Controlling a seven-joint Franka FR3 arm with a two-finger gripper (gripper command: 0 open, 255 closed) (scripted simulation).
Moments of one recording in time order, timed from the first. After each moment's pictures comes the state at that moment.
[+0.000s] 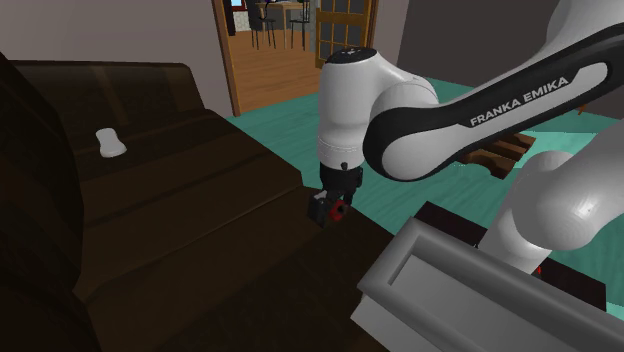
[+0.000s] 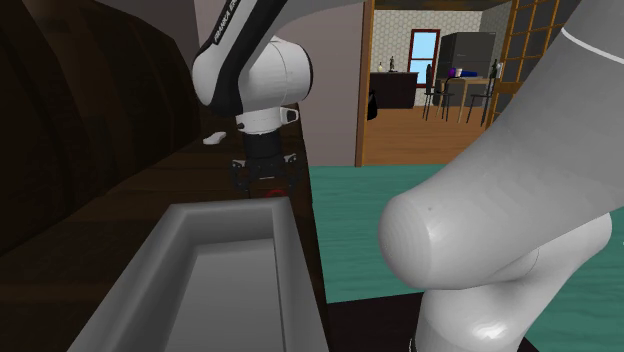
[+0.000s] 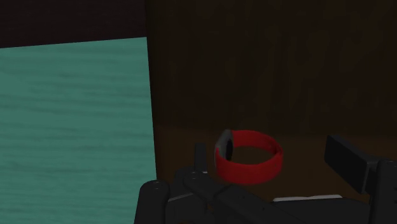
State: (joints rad) arm 0.08 -0.46 0.59 -2.57 0.19 2.19 0.53
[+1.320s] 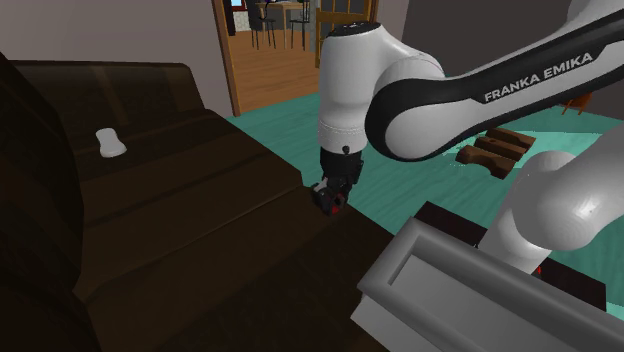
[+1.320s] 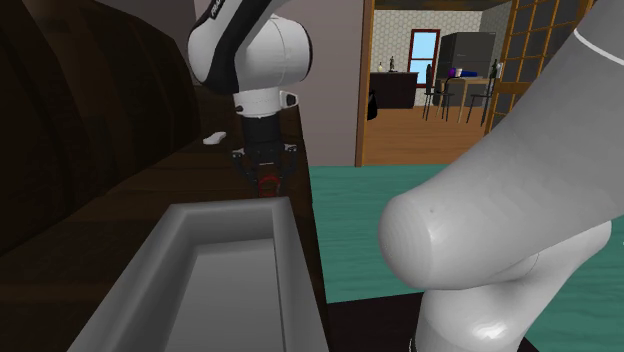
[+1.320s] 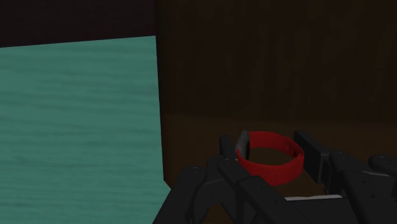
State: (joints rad) arm 0.08 -0.50 0.57 -2.52 0.19 2.10 0.51
